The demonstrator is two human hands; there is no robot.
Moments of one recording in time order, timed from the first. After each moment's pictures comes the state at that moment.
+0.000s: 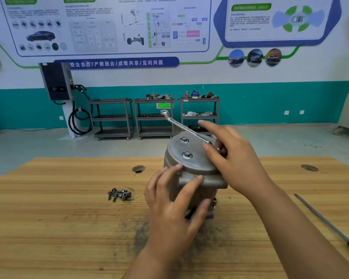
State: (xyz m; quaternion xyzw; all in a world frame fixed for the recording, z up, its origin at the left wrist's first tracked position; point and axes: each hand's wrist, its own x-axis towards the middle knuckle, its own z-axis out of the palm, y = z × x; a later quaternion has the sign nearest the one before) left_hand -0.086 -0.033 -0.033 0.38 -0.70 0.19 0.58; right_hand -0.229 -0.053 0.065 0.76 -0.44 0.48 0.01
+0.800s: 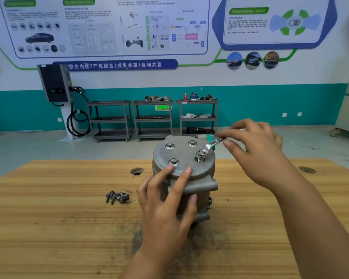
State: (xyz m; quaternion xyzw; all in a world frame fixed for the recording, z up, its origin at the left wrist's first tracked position) left_hand -0.081 -0.035 -0.031 0.41 -0.66 0.22 0.59; right_hand -0.260 -0.049 0.084 0.72 -0.59 0.34 0.10
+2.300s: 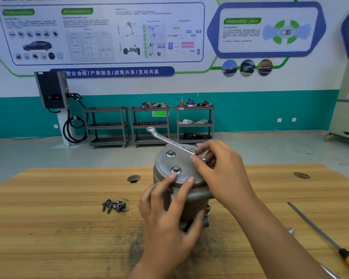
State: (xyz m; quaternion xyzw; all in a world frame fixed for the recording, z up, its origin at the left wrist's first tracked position) left_hand -0.088 -0.029 -0.028 0.40 -0.69 0.20 0.57; right_hand -0.214 -0.049 0.064 0.71 -0.48 0.52 0.01
